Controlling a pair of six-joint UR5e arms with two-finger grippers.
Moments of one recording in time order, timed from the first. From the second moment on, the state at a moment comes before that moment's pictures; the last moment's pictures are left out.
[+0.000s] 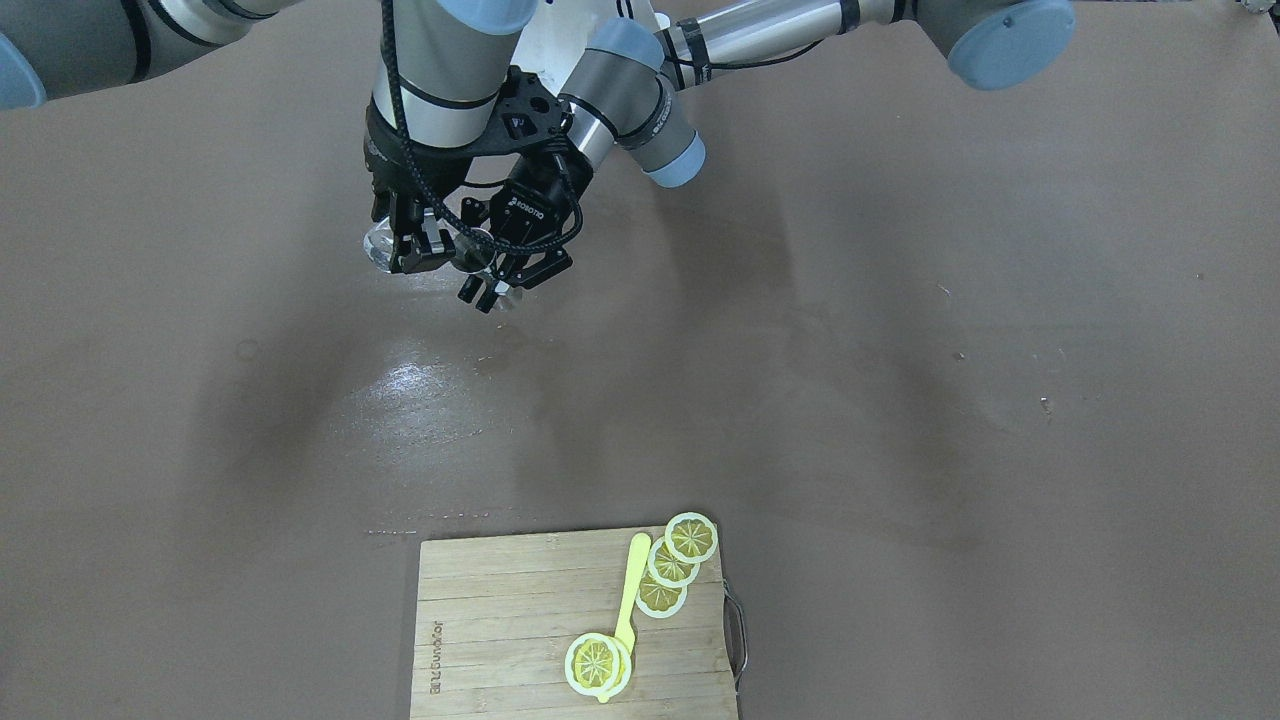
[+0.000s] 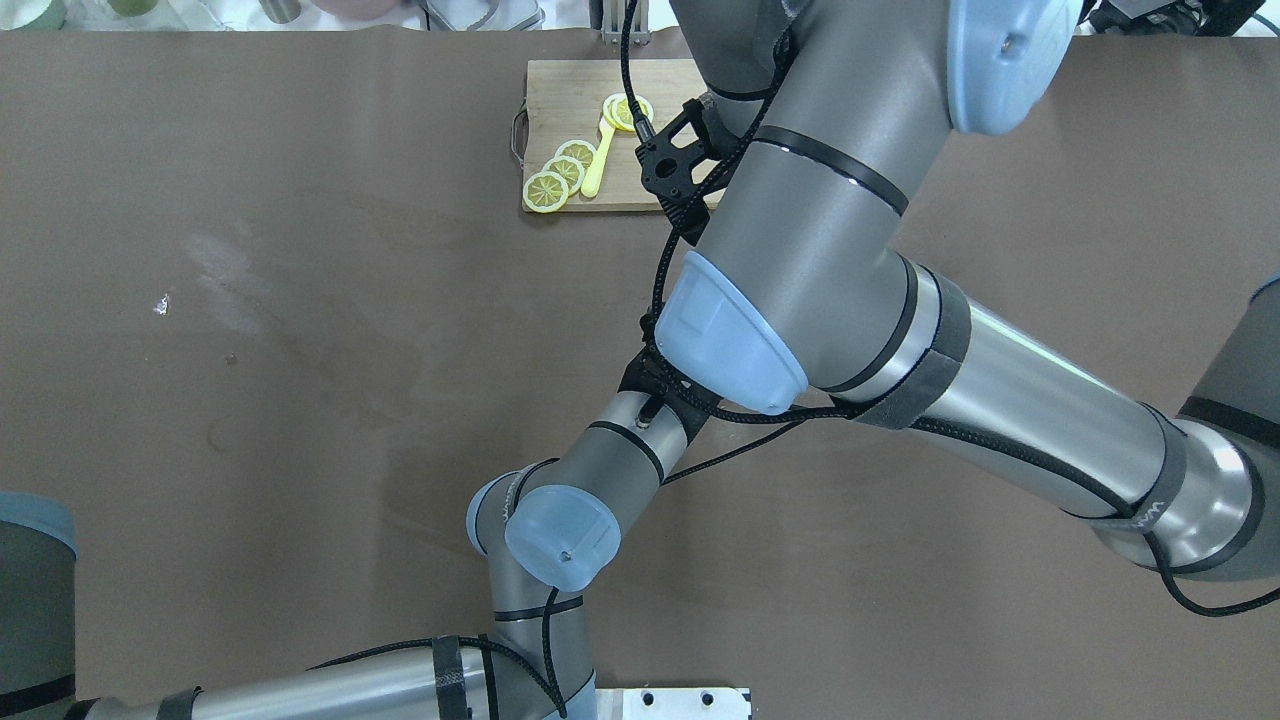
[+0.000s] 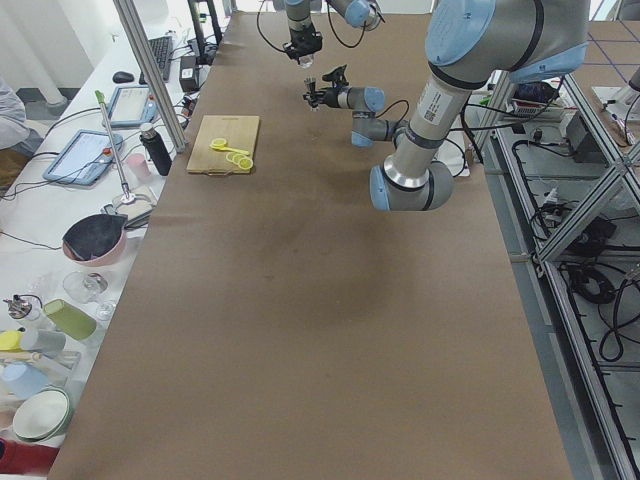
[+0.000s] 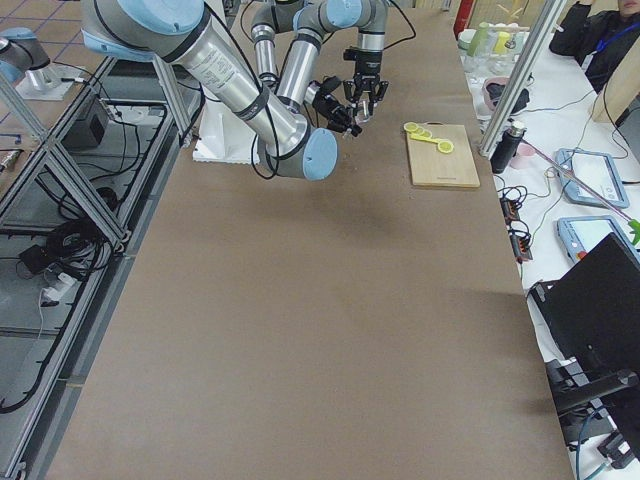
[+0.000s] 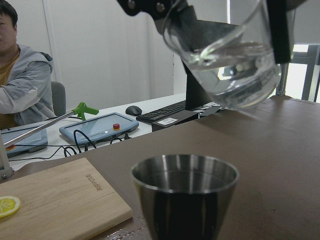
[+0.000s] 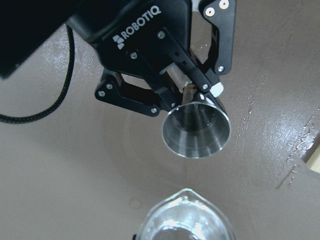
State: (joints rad) left arm -0.24 -2.43 -1.23 -2.83 -0.90 -0.47; right arm 0.72 -0.56 1.75 -2.51 1.83 -1.08
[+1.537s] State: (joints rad) left arm -0.24 -2.43 -1.23 -2.83 -0.90 -0.47; right arm 0.67 -0.49 1.63 -2.59 1.76 -1.08
